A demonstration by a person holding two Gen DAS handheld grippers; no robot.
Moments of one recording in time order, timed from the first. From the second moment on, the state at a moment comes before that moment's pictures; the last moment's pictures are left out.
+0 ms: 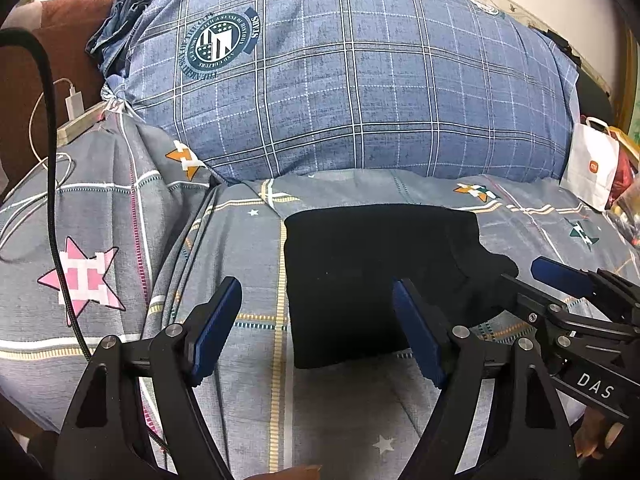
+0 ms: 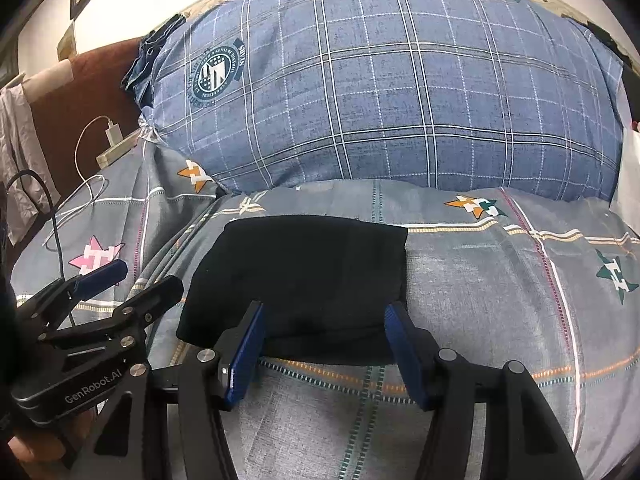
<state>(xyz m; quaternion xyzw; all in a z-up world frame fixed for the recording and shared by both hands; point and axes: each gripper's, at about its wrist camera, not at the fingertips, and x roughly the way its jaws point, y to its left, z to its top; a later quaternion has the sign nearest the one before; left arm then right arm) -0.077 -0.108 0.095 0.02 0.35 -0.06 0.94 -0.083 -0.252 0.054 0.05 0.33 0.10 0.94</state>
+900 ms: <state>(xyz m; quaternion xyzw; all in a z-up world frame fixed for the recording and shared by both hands) -0.073 -0.108 0.090 0.03 0.36 -0.06 0.93 -0.078 -0.245 0.048 0.05 0.34 0.11 0.93</state>
